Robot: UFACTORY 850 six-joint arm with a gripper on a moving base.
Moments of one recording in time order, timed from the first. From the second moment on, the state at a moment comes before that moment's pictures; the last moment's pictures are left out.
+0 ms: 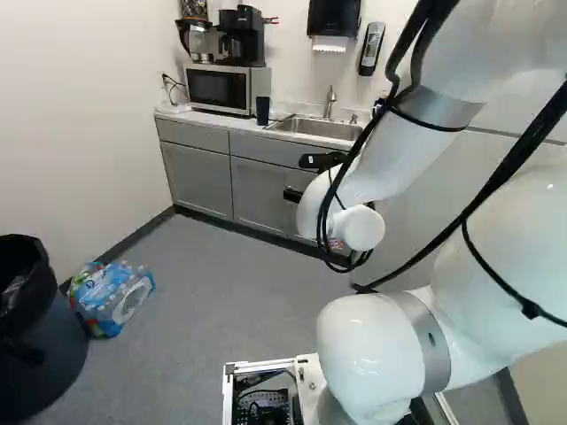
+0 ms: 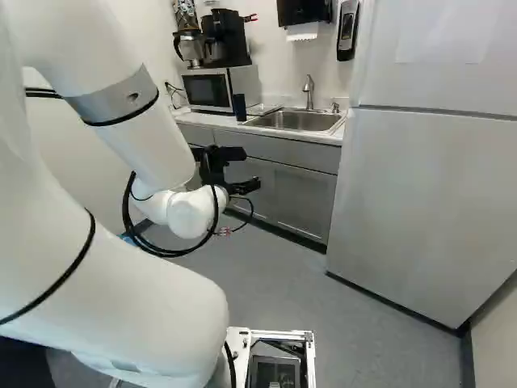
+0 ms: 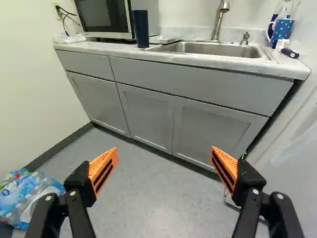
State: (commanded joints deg) arm 0.0 11.0 -10.1 0.0 50.0 0.0
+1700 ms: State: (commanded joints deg) arm 0.7 15.1 -18.4 0.0 48.6 0.0
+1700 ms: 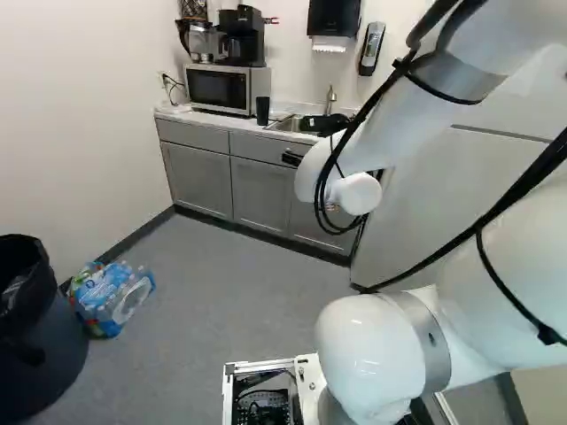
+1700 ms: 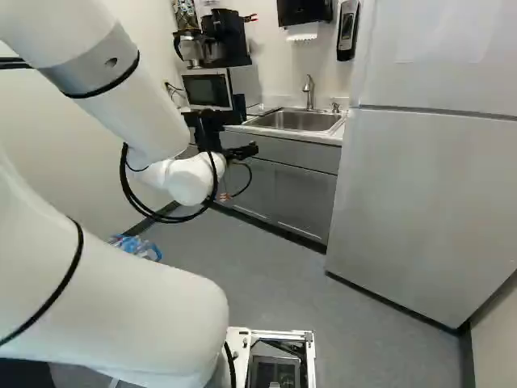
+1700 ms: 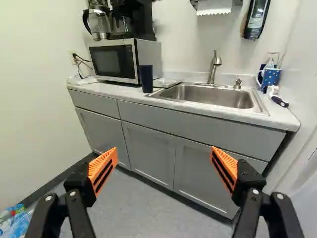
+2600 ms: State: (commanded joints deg) arm 0.6 15.6 -23.9 0.0 44.4 0.0
